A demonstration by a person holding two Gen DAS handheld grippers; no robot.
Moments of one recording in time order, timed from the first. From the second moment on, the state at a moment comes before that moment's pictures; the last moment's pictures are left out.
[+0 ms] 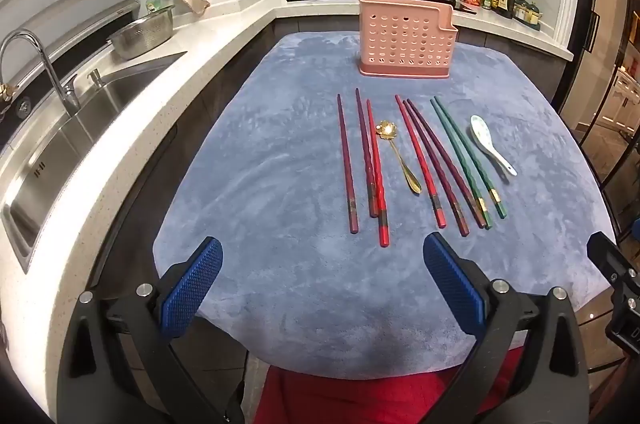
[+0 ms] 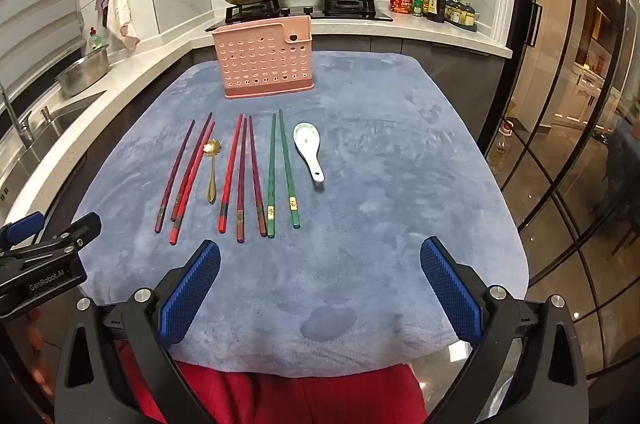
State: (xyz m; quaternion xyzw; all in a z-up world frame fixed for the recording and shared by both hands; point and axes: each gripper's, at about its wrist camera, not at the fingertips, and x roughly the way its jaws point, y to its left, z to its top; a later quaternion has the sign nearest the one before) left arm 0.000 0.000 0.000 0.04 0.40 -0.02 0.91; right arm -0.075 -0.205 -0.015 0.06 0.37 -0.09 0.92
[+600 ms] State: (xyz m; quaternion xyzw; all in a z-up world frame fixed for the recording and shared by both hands) left arm -0.001 0.001 0.003 0.04 0.40 -0.02 0.91; right arm -0.075 -0.203 -0.014 0.06 0.37 -0.09 0.92
